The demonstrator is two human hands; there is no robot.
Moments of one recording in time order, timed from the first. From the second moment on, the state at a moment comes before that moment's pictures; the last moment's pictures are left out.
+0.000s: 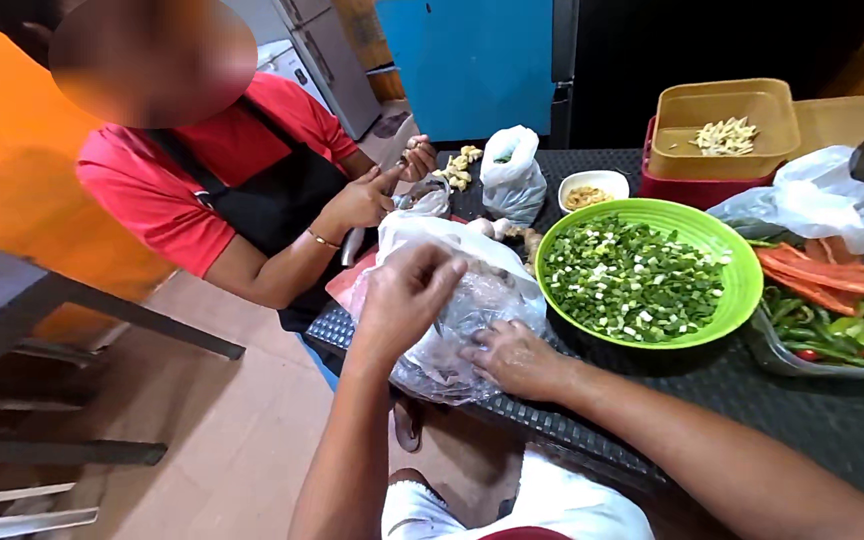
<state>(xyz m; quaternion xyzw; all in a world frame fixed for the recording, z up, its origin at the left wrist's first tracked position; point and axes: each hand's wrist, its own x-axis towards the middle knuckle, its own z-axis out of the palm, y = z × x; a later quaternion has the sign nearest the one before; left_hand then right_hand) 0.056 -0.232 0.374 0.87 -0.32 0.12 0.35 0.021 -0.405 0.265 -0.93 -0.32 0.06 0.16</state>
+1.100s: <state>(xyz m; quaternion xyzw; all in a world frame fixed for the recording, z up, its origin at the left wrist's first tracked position) 0.106 -0.279 0.314 0.99 -0.13 0.00 -0.08 0.016 -0.402 0.260 -0.93 -0.33 0.02 0.16</state>
